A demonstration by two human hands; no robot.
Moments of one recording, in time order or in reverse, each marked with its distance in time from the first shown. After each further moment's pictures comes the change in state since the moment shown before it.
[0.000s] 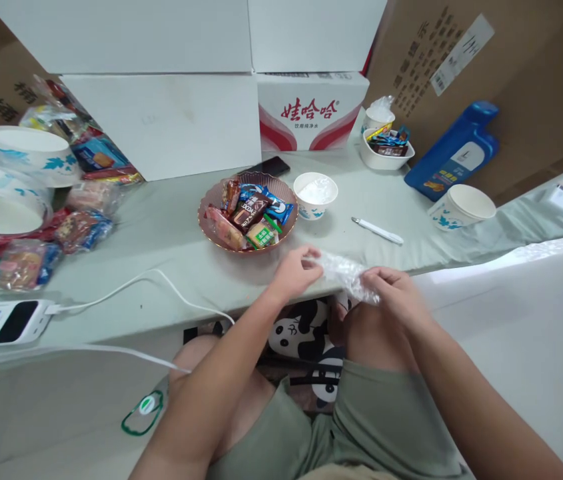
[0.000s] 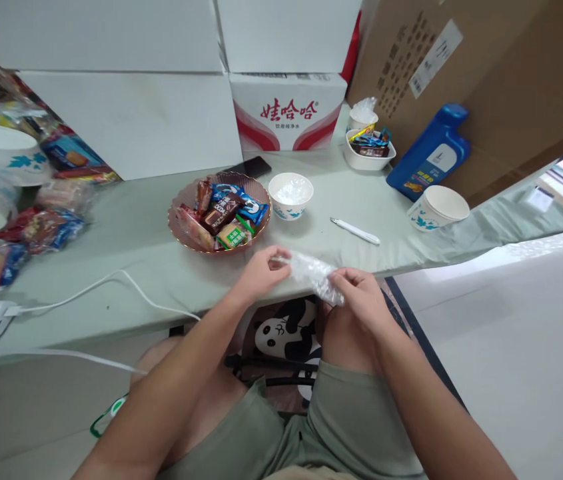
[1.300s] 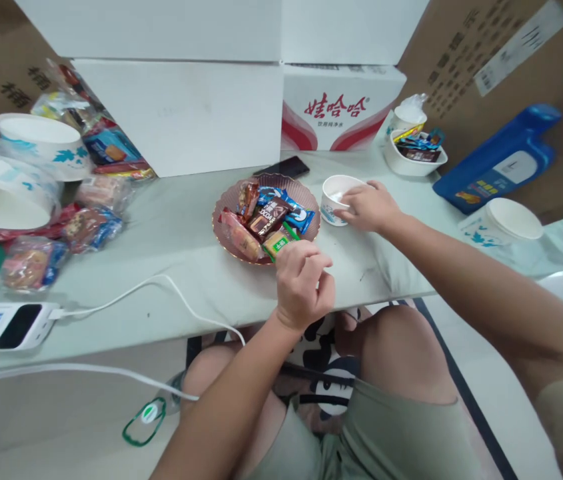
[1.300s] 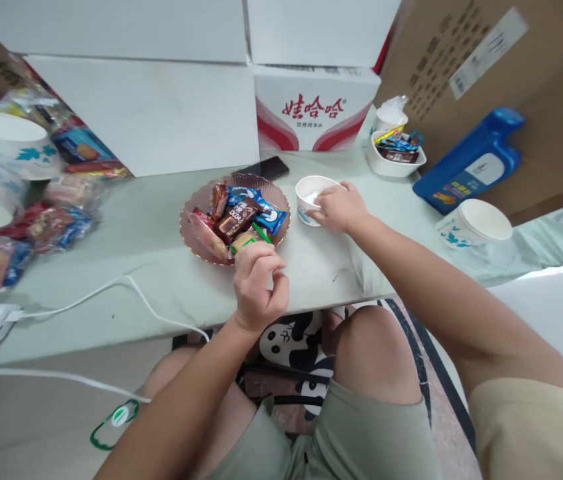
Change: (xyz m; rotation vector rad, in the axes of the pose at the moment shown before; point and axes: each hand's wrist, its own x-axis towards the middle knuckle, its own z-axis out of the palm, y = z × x) left_hand -0.005 0.009 -0.019 0.514 0.573 0.952; right_hand 0.198 -0.083 0.046 -1.357 -0.206 -0.664
